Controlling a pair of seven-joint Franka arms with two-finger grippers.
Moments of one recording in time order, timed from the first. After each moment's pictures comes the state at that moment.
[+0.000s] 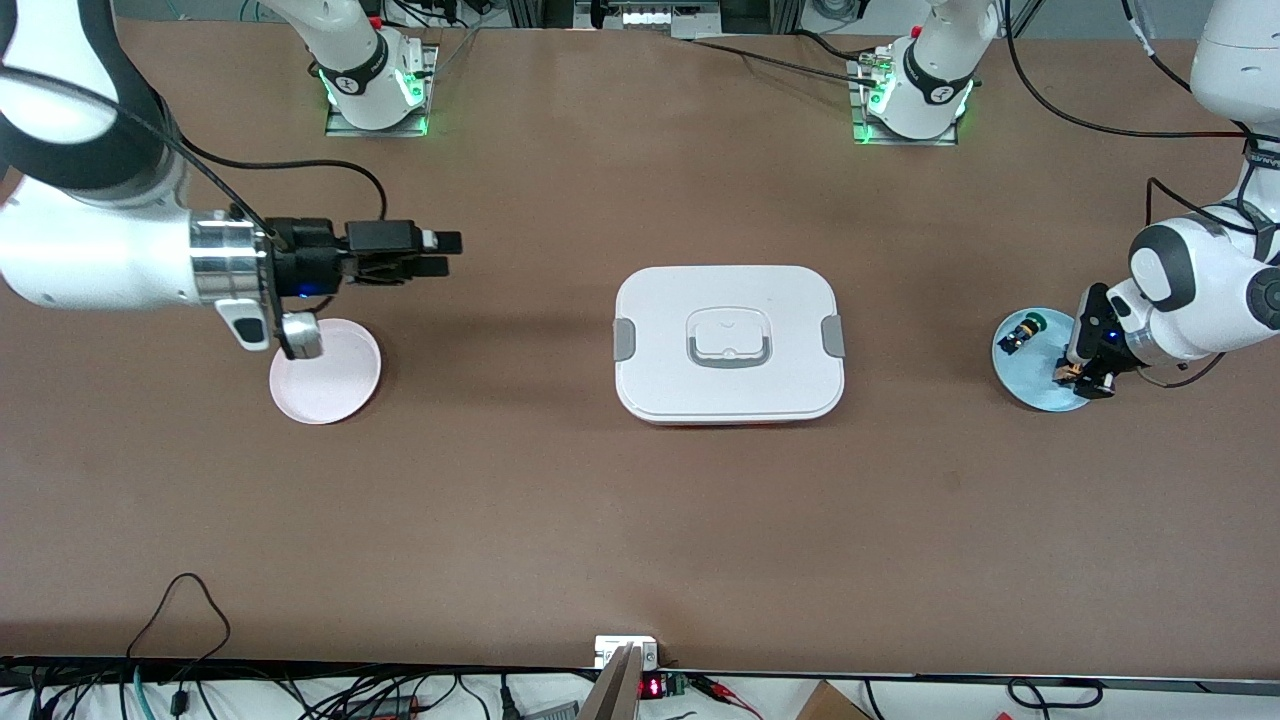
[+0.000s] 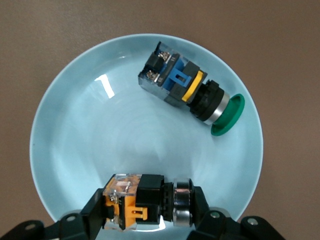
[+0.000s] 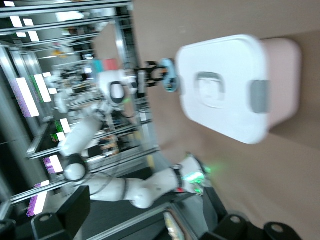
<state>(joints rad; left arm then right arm) 0.37 0.49 -0.02 -2.06 -0.01 2.46 2.24 0.23 0.28 -0.06 -1.69 1.27 1.63 -0.15</state>
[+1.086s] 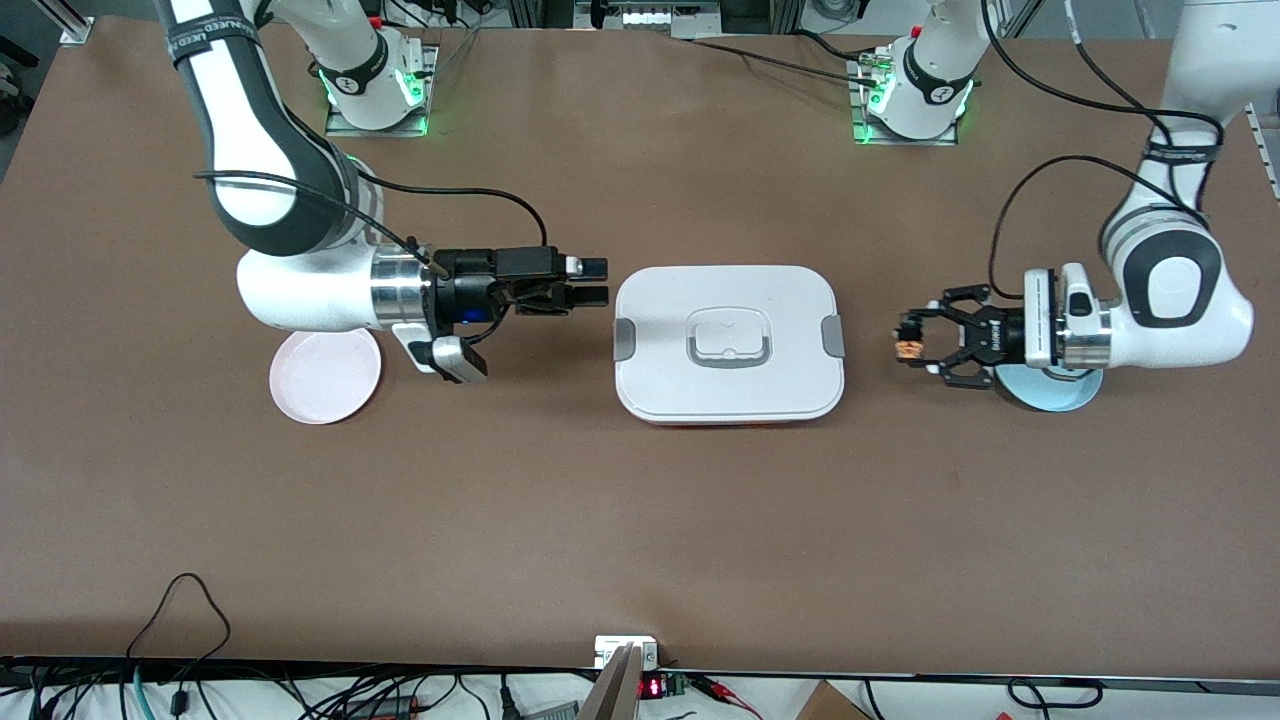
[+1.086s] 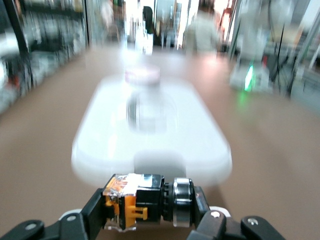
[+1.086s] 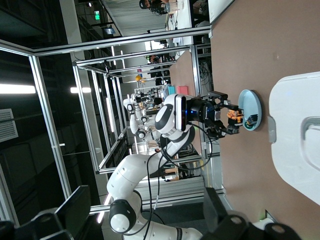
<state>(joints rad) 0.35 0.42 -0.25 -1.96 -1.12 1.71 2.26 0.47 0.40 -0.06 -1.66 1.73 1.91 -0.37</state>
